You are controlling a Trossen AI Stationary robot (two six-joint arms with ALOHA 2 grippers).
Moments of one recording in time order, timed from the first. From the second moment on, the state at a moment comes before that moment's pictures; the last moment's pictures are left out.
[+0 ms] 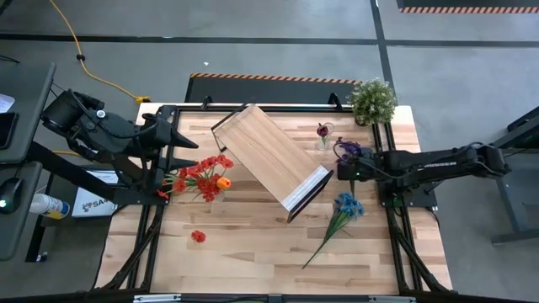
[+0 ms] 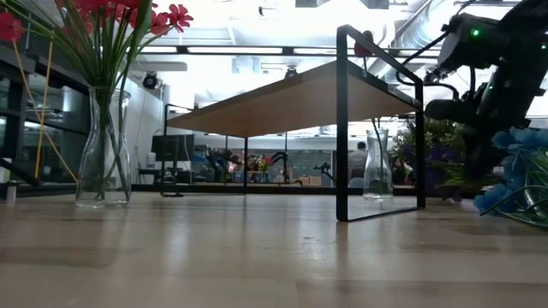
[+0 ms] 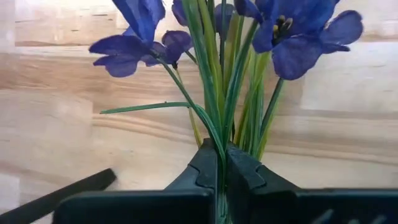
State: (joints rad) left arm -0.45 1.39 2.32 -1.57 -0.43 -0.35; right arm -0.09 0.91 0.43 -0.75 0.26 1.44
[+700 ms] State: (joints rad) left arm -0.45 1.39 2.32 -1.57 -0.43 -0.35; right arm -0.09 0.88 0.98 -1.30 0.53 1.33
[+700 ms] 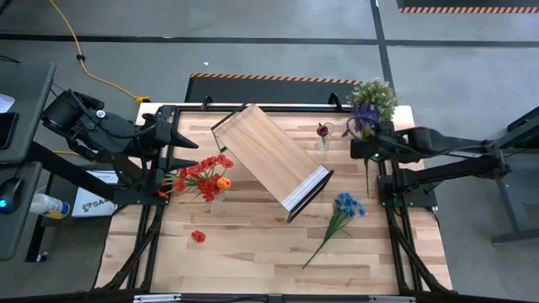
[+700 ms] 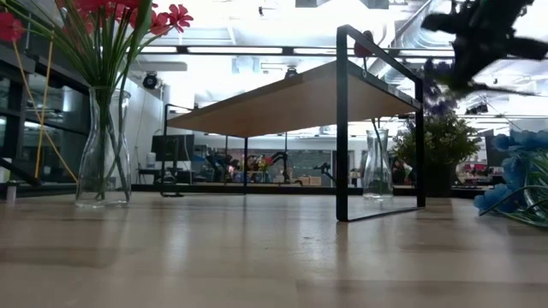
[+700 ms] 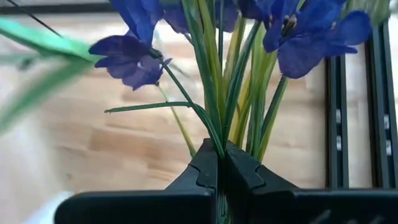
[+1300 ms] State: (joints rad) left arm -0.45 1.39 2.32 -1.57 -0.46 -0.35; right arm -0.09 0.88 1.21 -1.17 0.84 1.08
